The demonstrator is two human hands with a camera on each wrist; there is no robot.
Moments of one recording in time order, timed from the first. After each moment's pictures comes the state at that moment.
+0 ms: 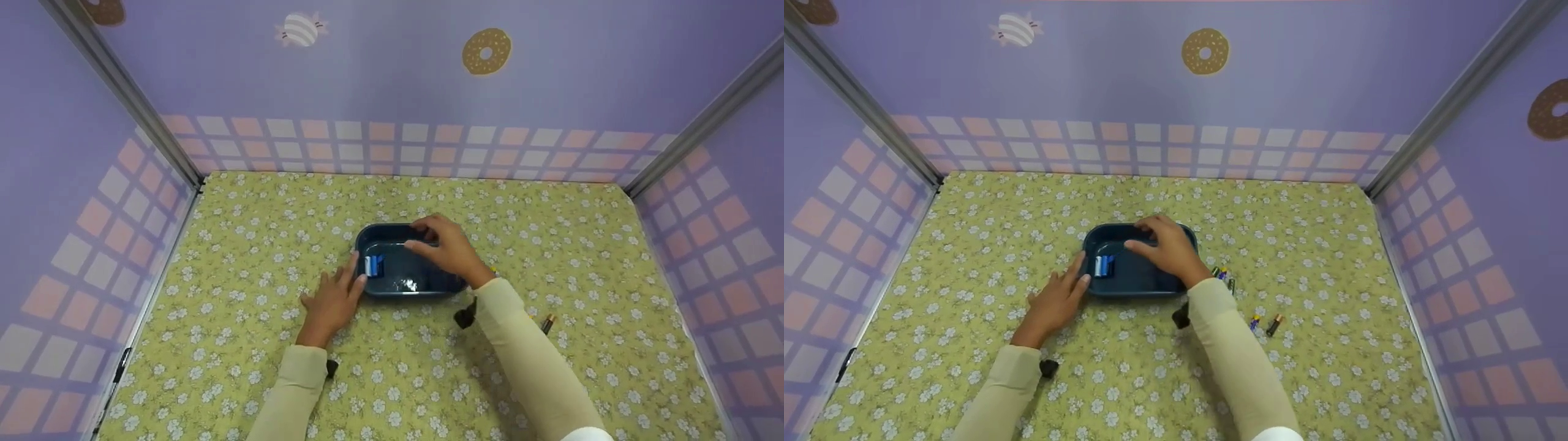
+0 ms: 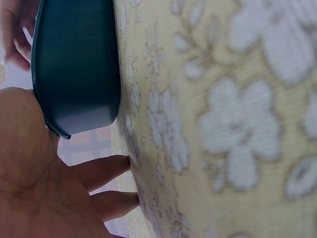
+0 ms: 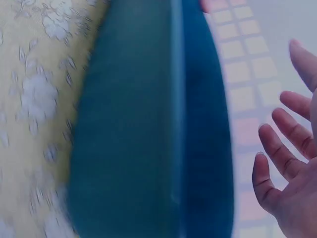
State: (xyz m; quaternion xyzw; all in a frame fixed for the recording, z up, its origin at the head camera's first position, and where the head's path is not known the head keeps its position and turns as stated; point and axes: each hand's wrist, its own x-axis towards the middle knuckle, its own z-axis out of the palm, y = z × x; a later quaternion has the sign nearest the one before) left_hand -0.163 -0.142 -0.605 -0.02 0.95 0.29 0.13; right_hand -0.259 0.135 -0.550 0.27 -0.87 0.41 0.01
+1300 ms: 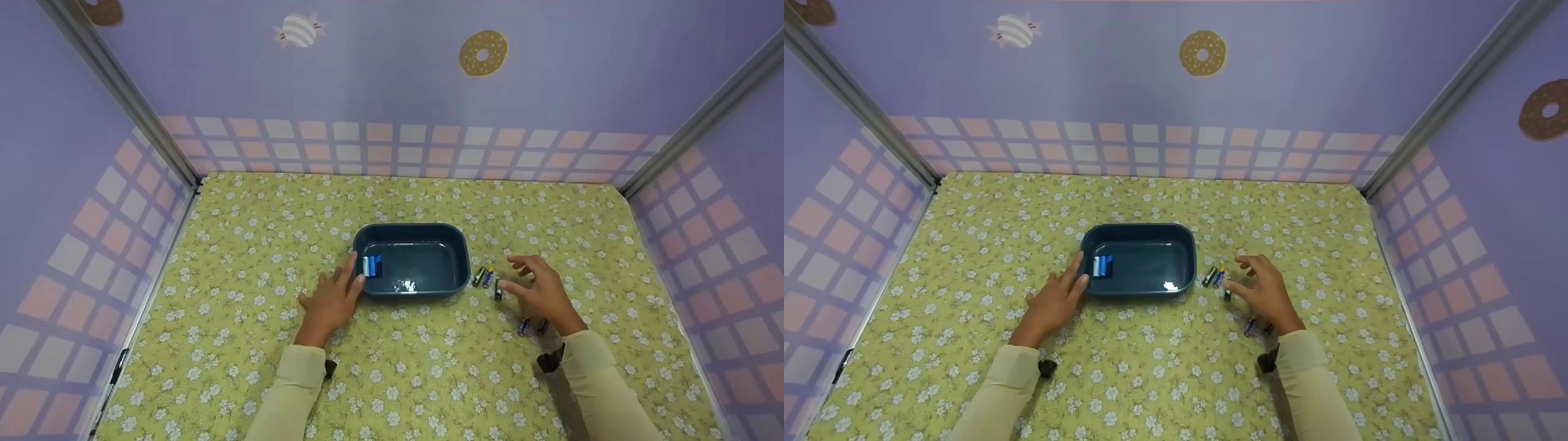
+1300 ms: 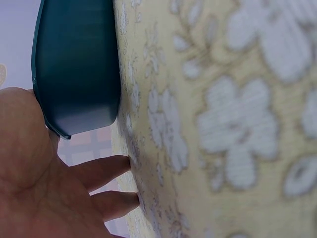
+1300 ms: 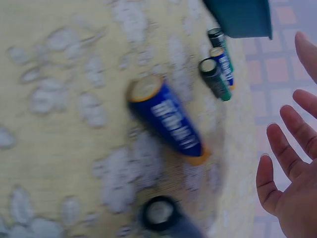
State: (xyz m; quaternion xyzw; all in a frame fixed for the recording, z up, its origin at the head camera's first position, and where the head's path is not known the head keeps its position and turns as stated) left_hand -0.163 -0.143 -0.606 -0.01 0.95 0.30 0.12; right_hand -0.187 0.314 -0.598 0.12 -0.91 0.40 0.01
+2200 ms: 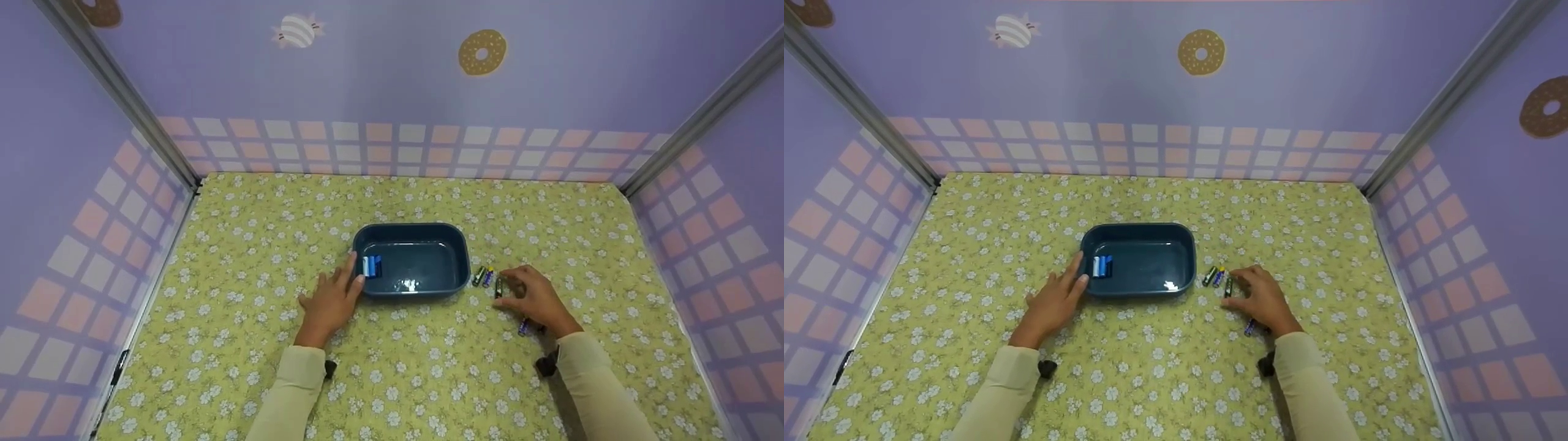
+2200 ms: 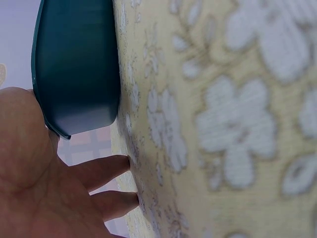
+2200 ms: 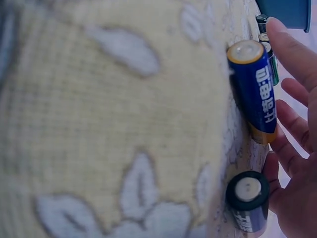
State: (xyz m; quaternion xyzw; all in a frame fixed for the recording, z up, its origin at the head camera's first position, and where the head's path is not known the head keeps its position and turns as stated) left_hand -0.162 -0.143 -0.606 -0.01 0.94 0.30 0.12; right_hand -0.185 0.320 -0.630 0.12 -0.92 0.37 -0.07
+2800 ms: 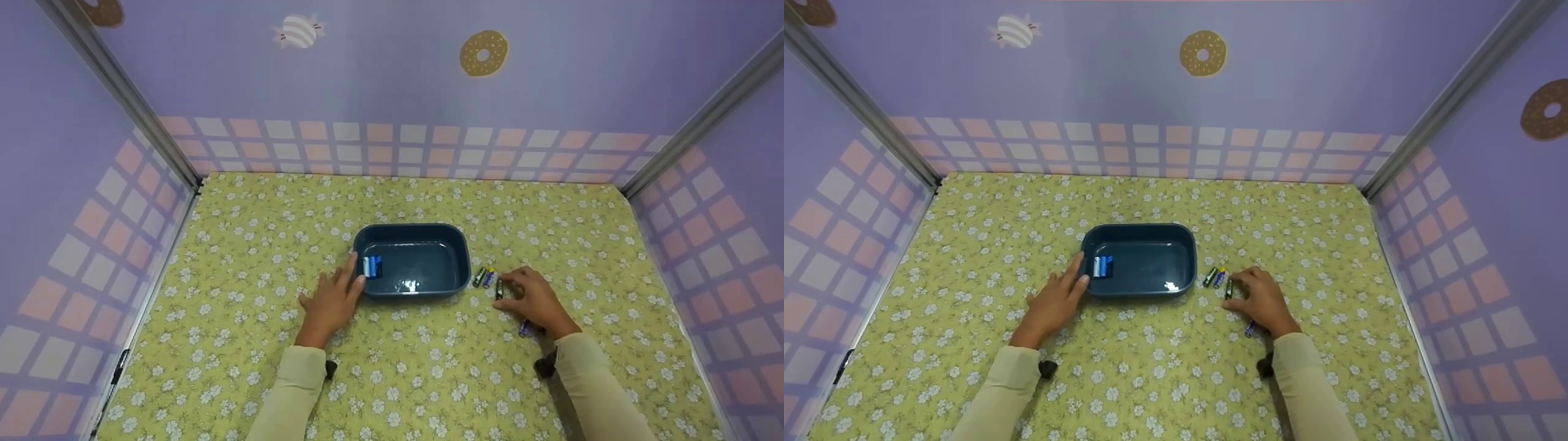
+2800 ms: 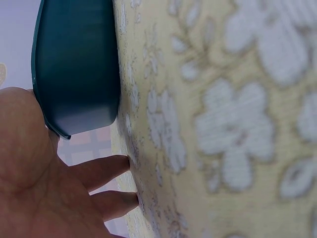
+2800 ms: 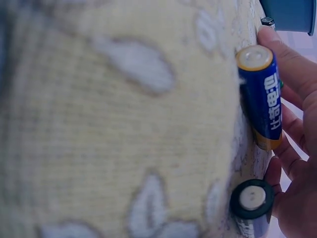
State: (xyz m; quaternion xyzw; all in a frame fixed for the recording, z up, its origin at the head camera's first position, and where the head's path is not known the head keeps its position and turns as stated) left_hand -0.162 -0.145 -0.608 -0.01 0.94 0.31 0.12; right_hand -0.186 0.318 -0.630 0.12 -0.93 0.34 -0.07
